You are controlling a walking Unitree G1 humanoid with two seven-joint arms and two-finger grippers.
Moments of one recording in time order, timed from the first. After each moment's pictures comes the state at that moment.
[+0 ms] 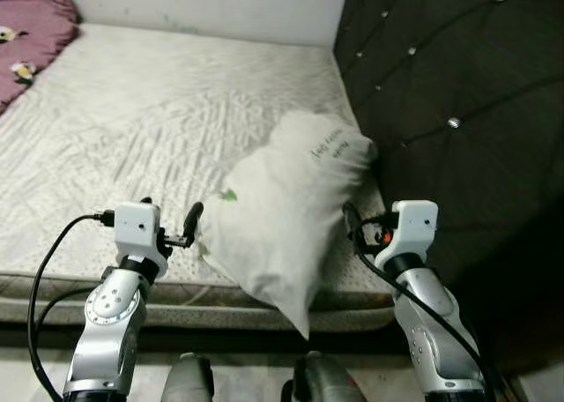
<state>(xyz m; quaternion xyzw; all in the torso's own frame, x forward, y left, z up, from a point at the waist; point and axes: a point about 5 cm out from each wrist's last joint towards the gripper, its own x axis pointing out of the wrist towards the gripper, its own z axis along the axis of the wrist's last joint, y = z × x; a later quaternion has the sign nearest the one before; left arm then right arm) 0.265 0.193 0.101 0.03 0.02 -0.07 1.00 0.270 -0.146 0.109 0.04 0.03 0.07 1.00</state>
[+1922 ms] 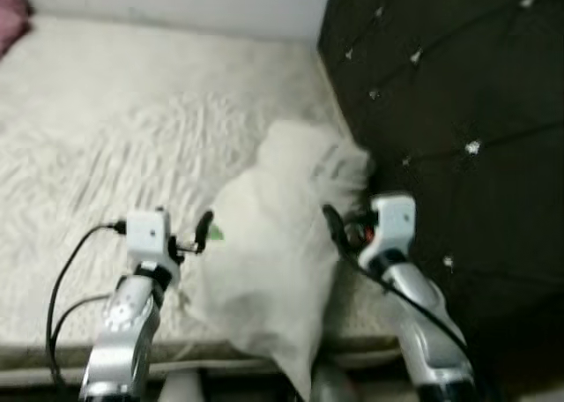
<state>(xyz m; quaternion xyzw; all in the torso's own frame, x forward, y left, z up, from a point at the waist) 0.263 0.182 0.089 0.00 0.03 -0.06 1.00 0.276 -0.131 0.104 0.04 0.04 0.12 0.99</state>
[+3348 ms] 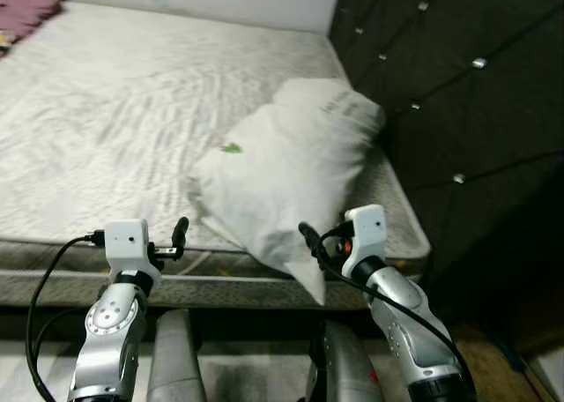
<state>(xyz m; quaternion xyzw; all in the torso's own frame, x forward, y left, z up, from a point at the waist) 0.259 0.206 0.075 -0.01 0.07 0.01 1.00 0.276 -0.112 0.084 0.03 0.11 0.21 0.97</state>
